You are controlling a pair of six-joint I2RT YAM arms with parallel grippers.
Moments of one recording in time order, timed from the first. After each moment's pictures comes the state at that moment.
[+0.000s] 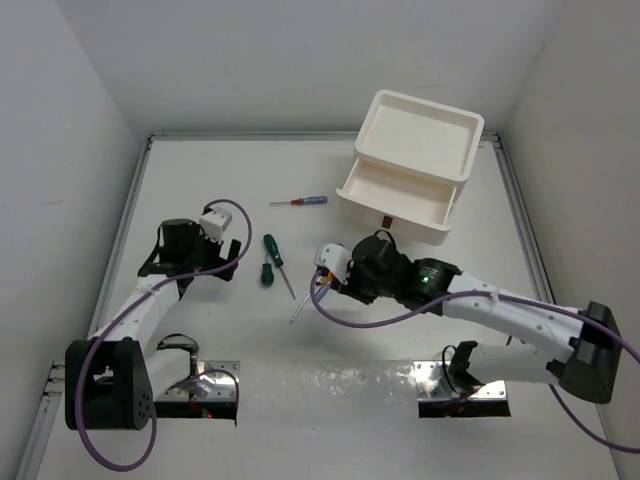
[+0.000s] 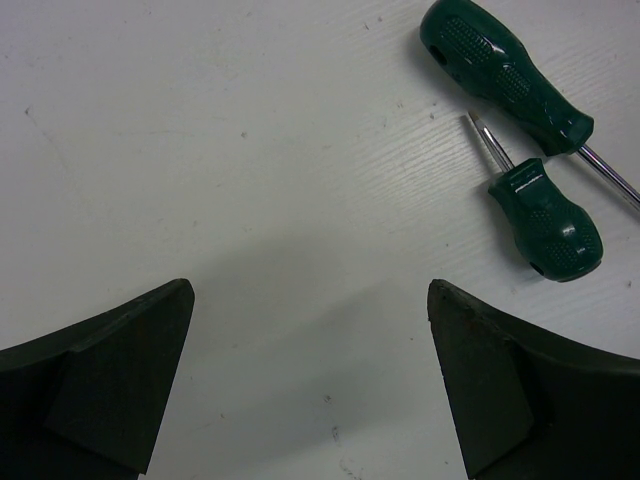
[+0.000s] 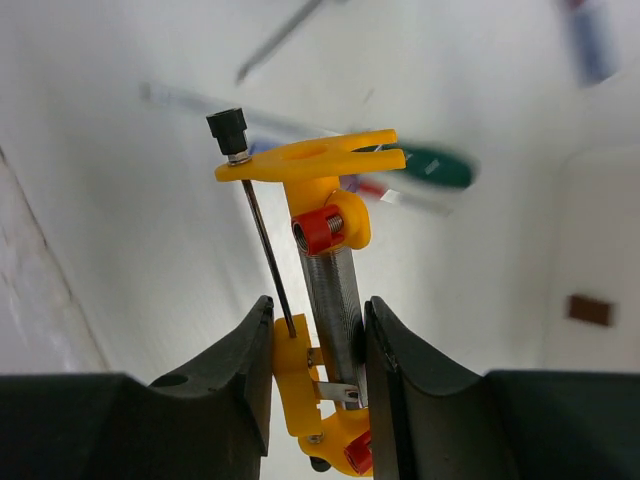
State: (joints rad) left arm 0.02 1.07 0.50 -0.20 0.28 0.33; right arm 1.00 1.19 0.81 -0.48 0.04 -0.35
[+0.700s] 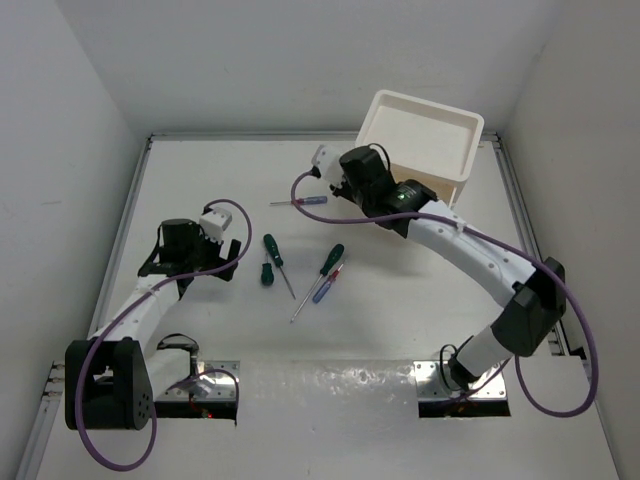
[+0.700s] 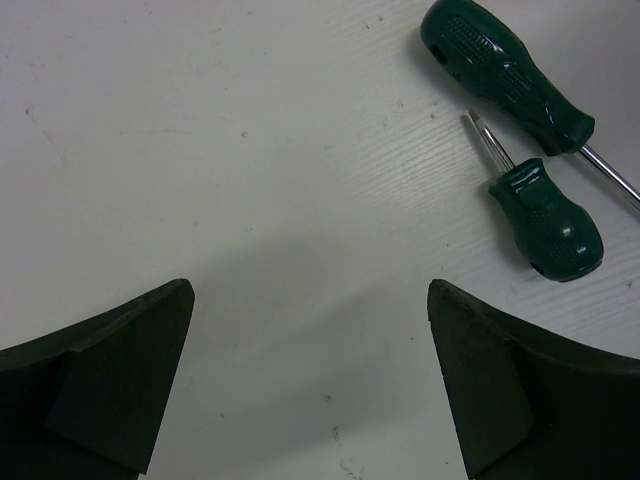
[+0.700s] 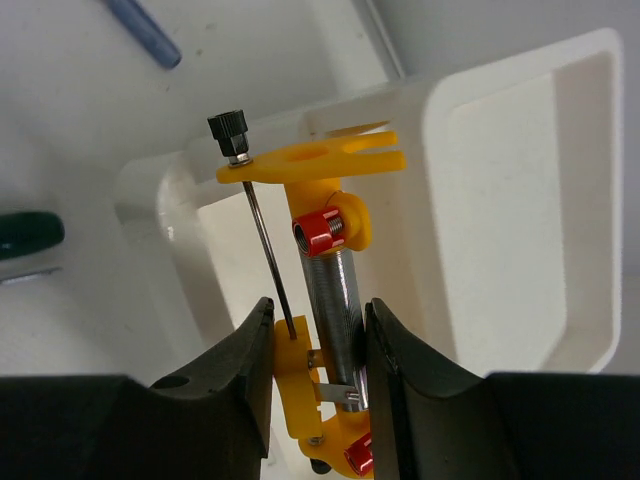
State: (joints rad) left arm 0.02 1.07 0.50 -0.20 0.28 0.33; right arm 0.72 1.54 1.42 -0.51 0.46 -0.59
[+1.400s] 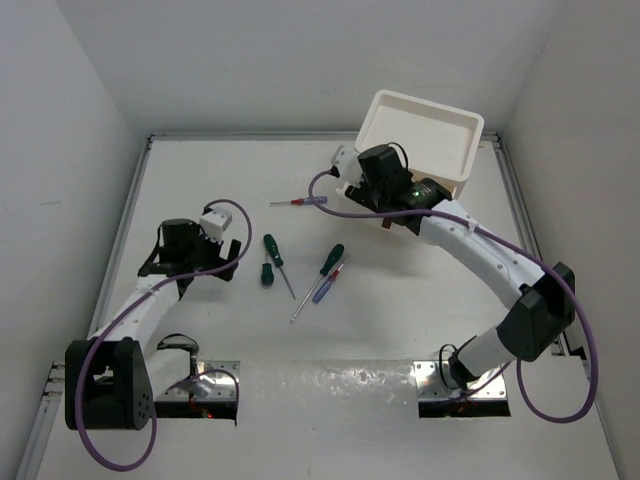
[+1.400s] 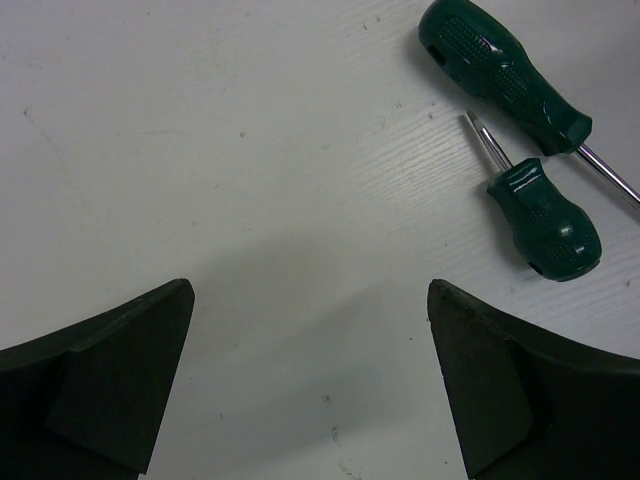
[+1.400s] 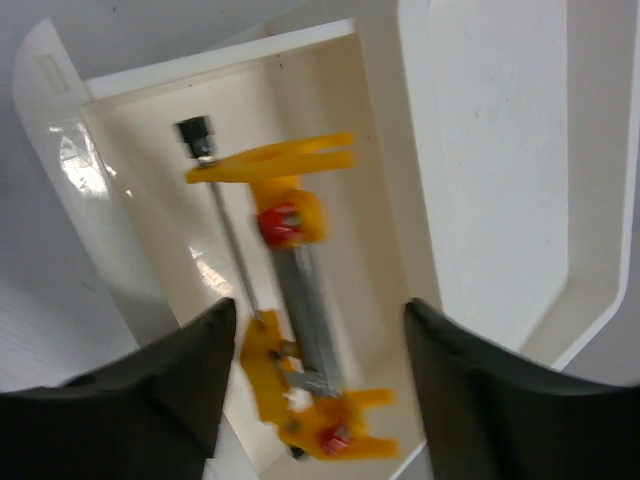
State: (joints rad) left arm 0.02 1.07 0.50 -0.20 0.28 0.33; right arm 0.63 1.52 1.37 -0.56 0.44 -0.64
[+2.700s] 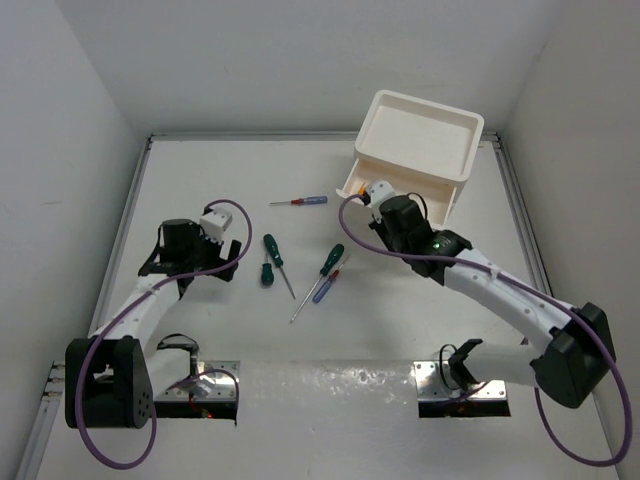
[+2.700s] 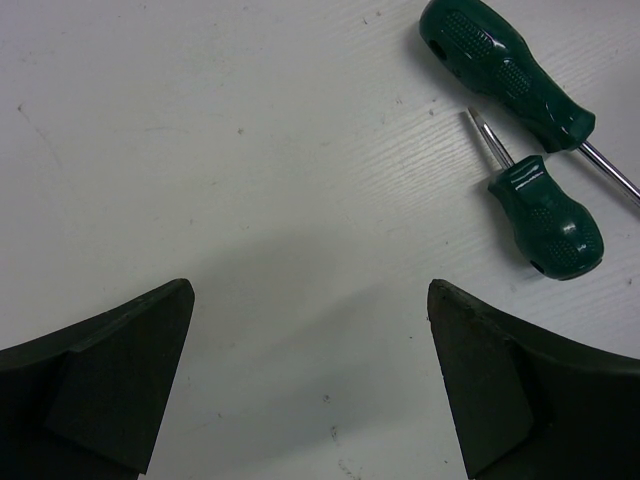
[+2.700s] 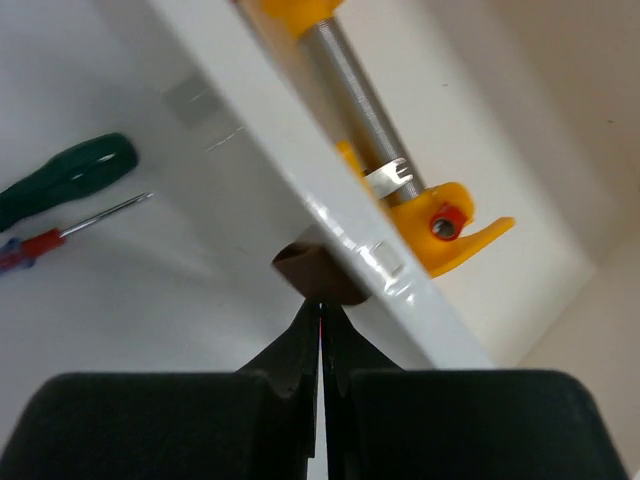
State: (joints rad) left arm 0.02 1.08 0.50 -0.20 0.28 0.33; right arm 0.66 1.19 0.87 -0.39 0.35 -0.15
